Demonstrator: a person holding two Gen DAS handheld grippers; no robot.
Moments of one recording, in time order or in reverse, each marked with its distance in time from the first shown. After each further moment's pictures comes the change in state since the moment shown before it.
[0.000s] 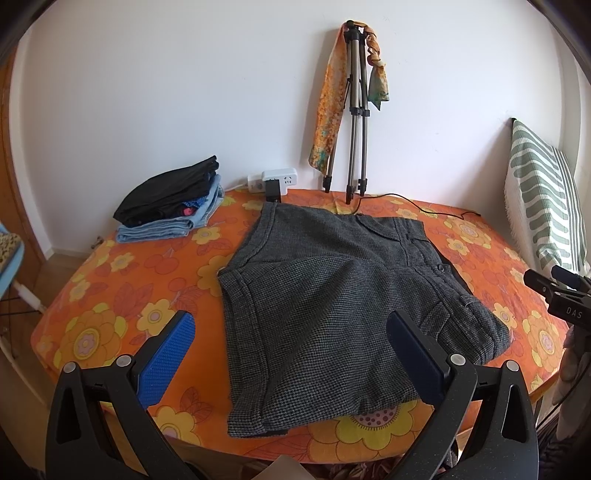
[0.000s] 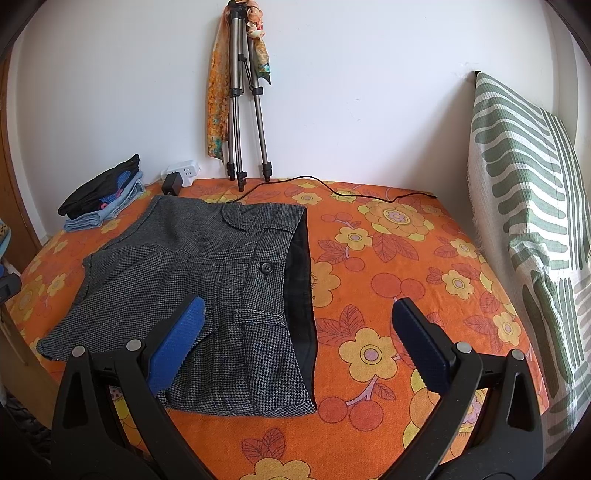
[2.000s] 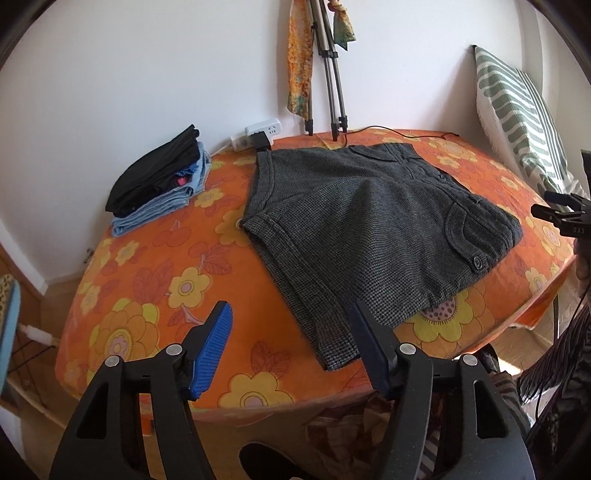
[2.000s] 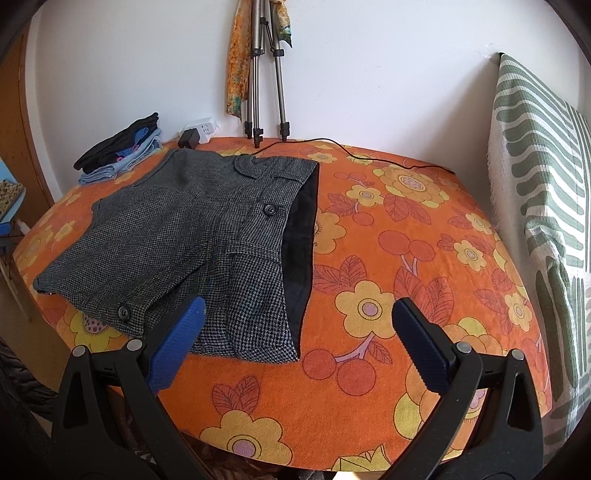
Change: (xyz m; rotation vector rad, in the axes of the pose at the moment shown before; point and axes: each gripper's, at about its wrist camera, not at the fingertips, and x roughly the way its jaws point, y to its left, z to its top) left arm 0.001 0.051 -0.037 0.261 0.178 -0.096; right arm 0.008 -0.016 -0.046 -0.092 0.118 0.083
